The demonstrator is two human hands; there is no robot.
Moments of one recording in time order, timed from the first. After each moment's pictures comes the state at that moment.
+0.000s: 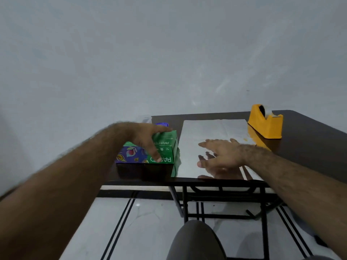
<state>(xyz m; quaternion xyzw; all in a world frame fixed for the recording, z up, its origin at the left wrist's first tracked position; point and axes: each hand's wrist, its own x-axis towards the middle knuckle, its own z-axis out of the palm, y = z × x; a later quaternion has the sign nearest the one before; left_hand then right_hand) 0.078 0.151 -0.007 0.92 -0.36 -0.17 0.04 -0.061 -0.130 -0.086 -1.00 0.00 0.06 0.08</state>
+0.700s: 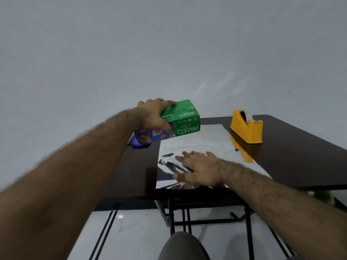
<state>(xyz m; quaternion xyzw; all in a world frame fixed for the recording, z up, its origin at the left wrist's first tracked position) 0.101 0.066 0.036 0.91 -0.41 0.08 0.05 -0.068 -0.094 -0.093 -1.00 -0.03 0.06 0.04</state>
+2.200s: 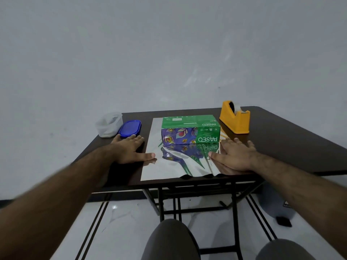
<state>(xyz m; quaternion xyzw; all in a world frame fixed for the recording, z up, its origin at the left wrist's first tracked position) 0.109 0.112 -0.097 0.93 -0.35 -0.06 -0.05 -0.105 -0.220 -0.124 -0.97 0.23 0.02 0.04</state>
